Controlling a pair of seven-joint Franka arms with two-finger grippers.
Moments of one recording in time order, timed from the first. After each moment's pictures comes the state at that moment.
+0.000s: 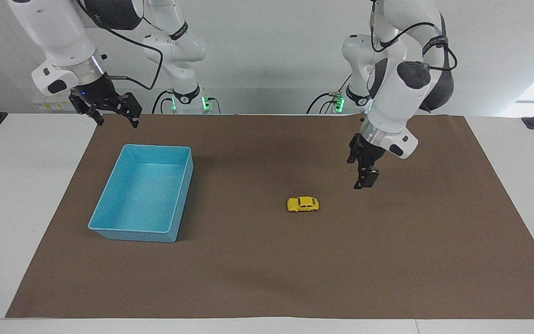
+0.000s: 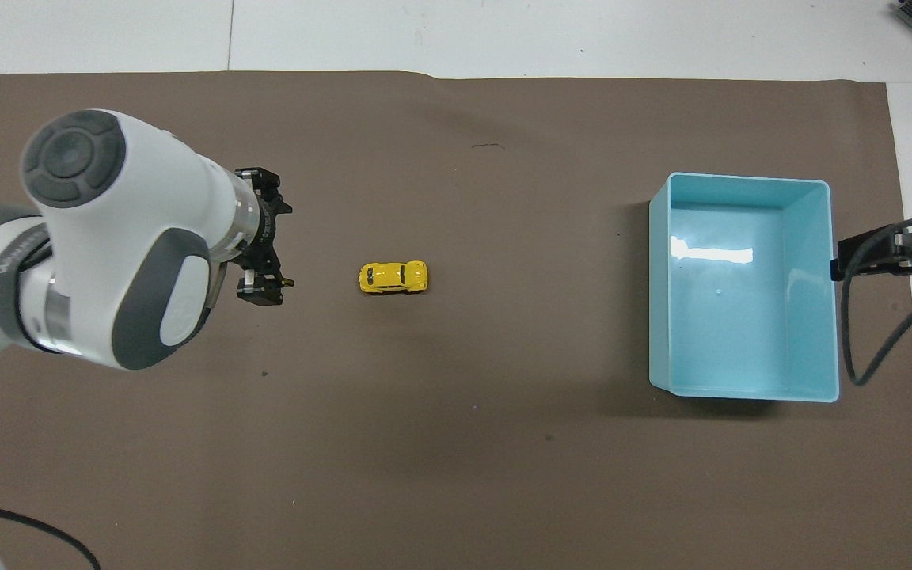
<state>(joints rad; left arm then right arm) -0.38 0.19 -0.01 -1.76 -0.08 2.05 -1.91 -0.01 0.01 -0.03 -1.56 0.00 1.51 0.06</state>
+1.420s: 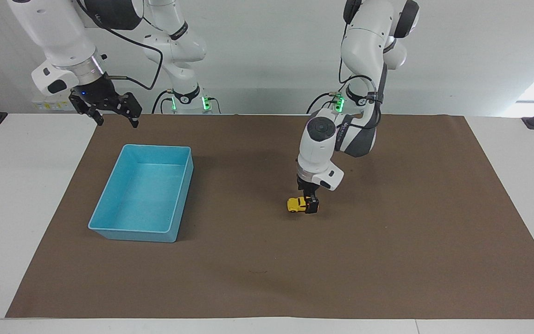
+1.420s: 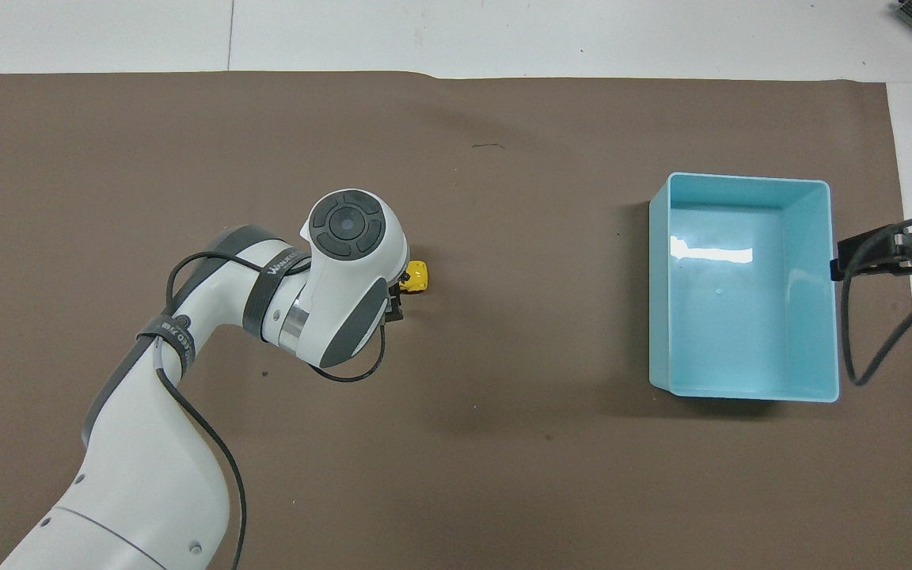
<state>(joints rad) -0.56 0.45 0.00 -1.74 0.01 2.25 -2.25 -0.01 0.01 -0.03 -1.56 0.00 1.51 0.06</state>
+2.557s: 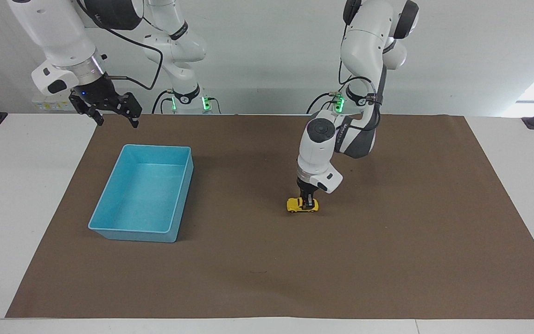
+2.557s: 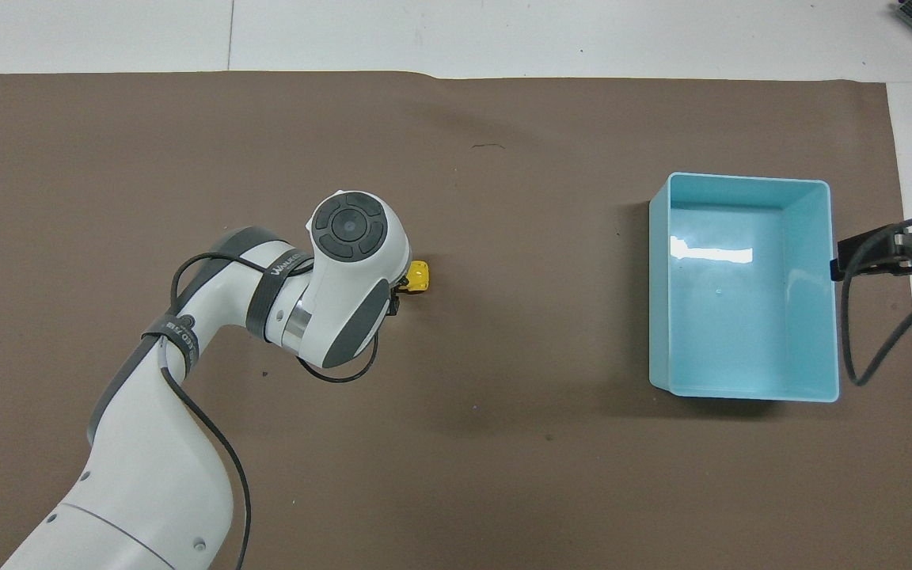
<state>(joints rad) -0.56 0.46 -0.01 -1.74 0.01 2.26 -2.12 -0.01 0.01 -0.03 -1.56 0.00 1.51 0.06</state>
